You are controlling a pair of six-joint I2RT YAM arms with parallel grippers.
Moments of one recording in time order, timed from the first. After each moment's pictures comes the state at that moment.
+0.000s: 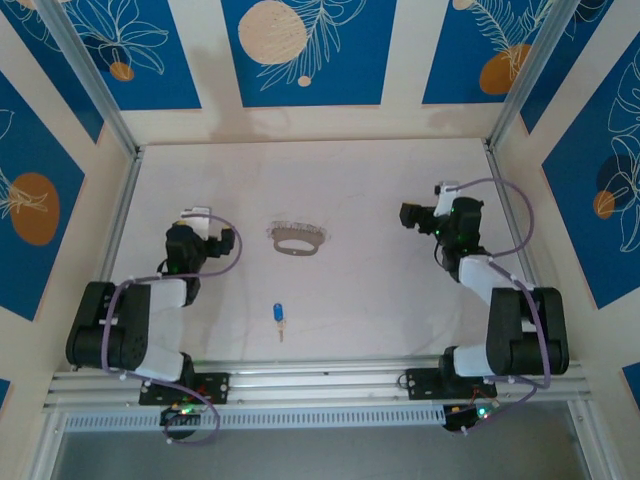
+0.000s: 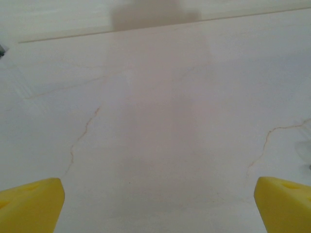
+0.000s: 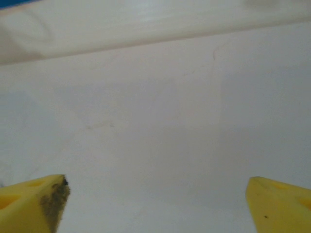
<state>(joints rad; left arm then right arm) -0.07 1.43 0.42 0.65 -0.02 0.06 -0.03 1.35 0.63 0.31 -0.23 0.17</state>
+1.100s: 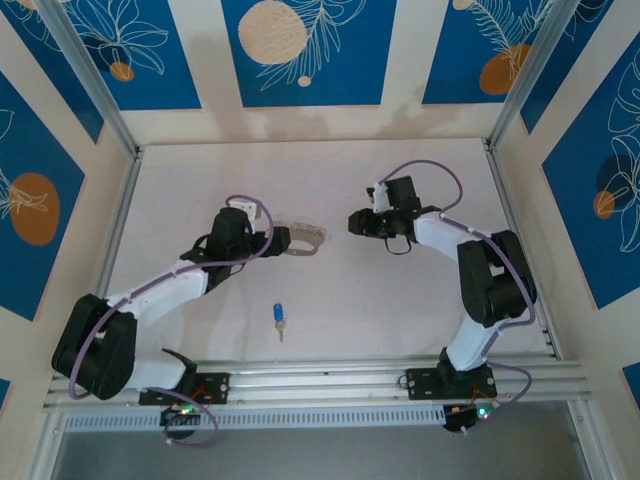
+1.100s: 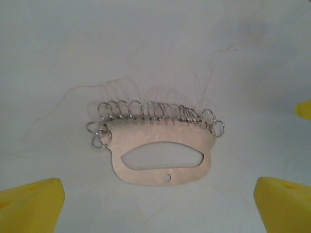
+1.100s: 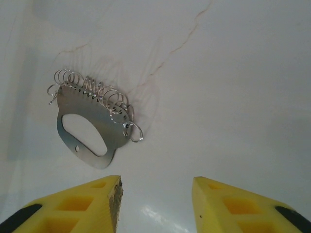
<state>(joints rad) -0.49 1.34 0.72 0.01 0.03 -0.41 0.31 1.74 1.04 -0.21 -0.46 0.36</state>
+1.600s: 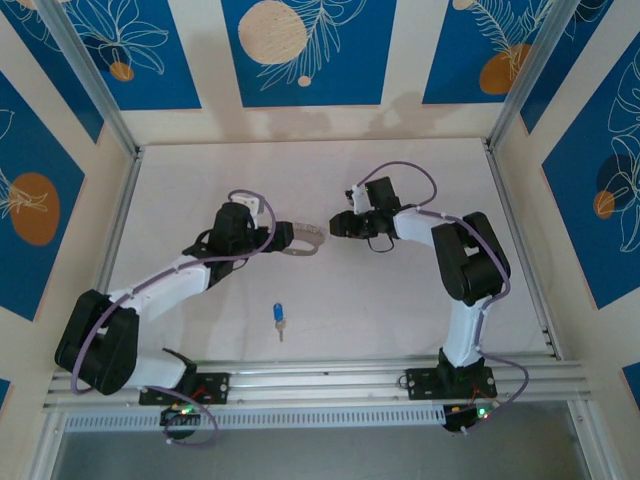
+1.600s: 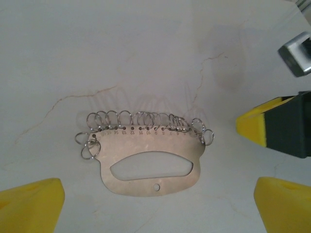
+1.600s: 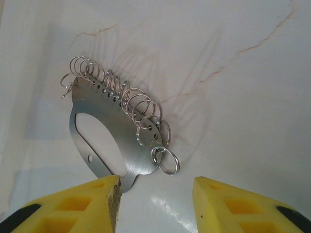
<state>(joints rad) -0.49 1.36 0.77 0.01 0.05 -0.42 0.37 1.93 1.13 -0.11 -0.55 0.35</state>
